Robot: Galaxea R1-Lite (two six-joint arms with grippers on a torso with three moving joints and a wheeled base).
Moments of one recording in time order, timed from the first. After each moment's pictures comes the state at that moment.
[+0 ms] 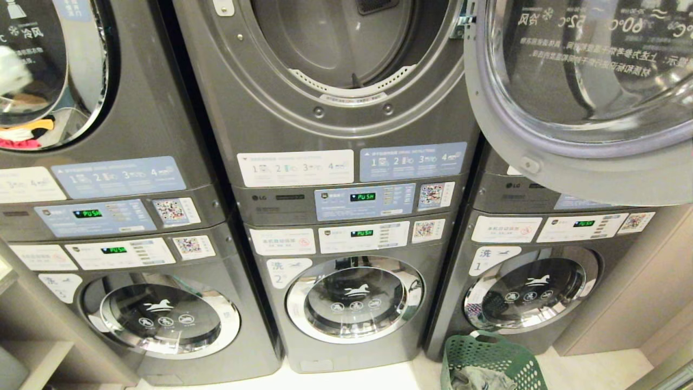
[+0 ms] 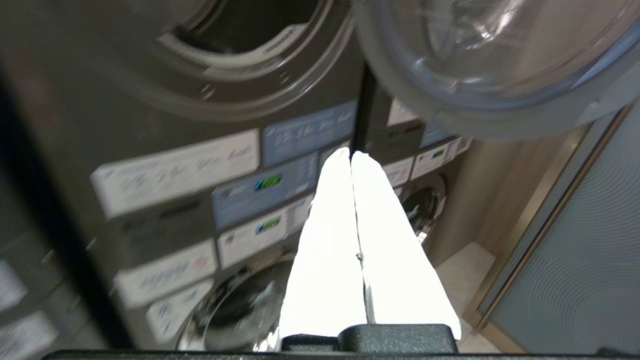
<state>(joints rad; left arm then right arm) -0.78 0.86 -1.01 -0.04 0.17 0.04 0.00 0.50 -0.54 -0.14 0.16 -0.15</state>
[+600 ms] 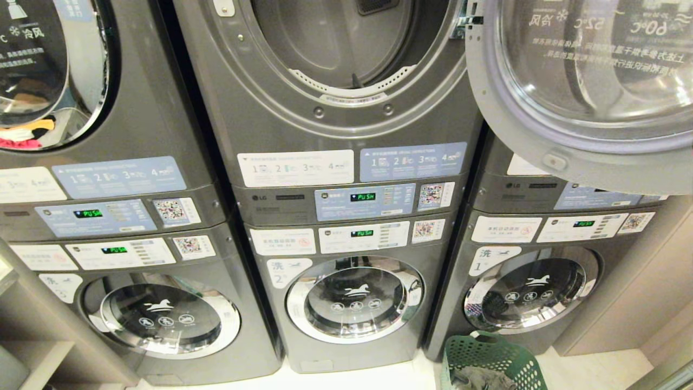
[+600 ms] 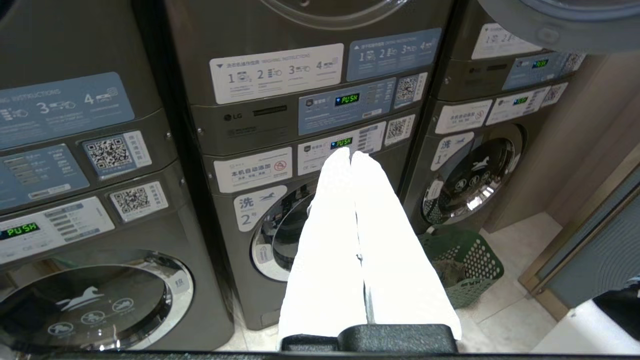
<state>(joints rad) -0.46 0.49 -1.00 0.46 0.08 0.02 0.00 0.87 -0.71 -0.37 0.24 -0.21</state>
